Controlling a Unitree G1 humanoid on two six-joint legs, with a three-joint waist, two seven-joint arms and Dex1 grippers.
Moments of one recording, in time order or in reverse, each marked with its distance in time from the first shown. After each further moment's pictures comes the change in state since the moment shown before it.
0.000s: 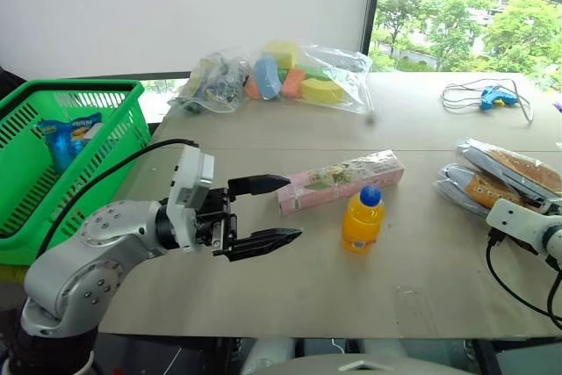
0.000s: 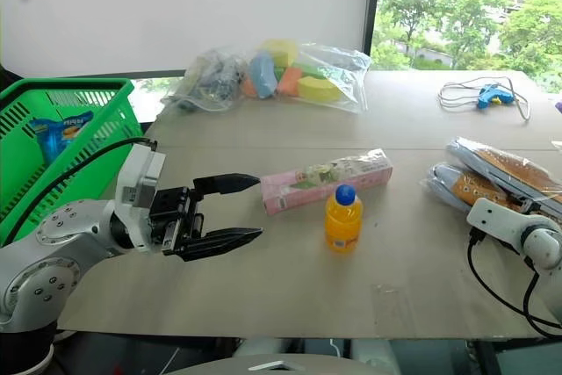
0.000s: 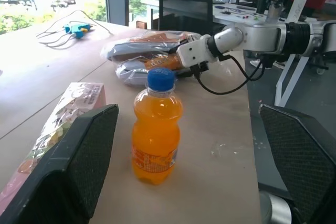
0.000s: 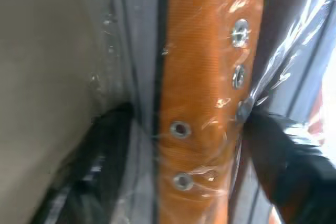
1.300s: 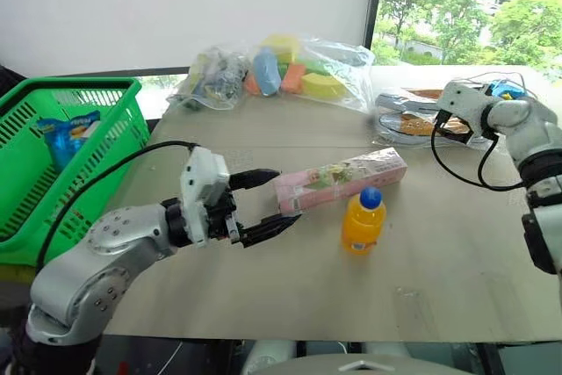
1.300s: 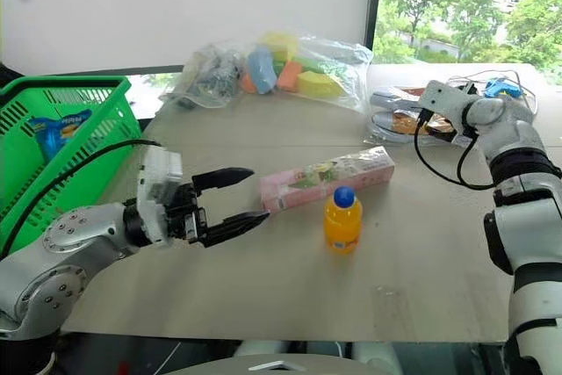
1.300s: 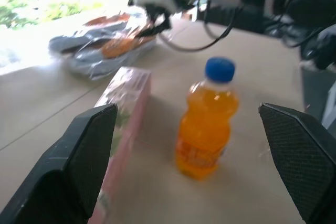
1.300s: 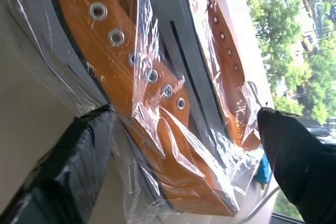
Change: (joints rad) left arm 0.013 0.007 -0.071 -0.025 0.175 -0.013 0.239; right arm -1.115 0.296 0.180 0.947 0.070 -0.366 0.318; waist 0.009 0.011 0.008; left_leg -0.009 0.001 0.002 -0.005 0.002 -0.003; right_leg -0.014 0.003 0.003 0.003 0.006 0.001
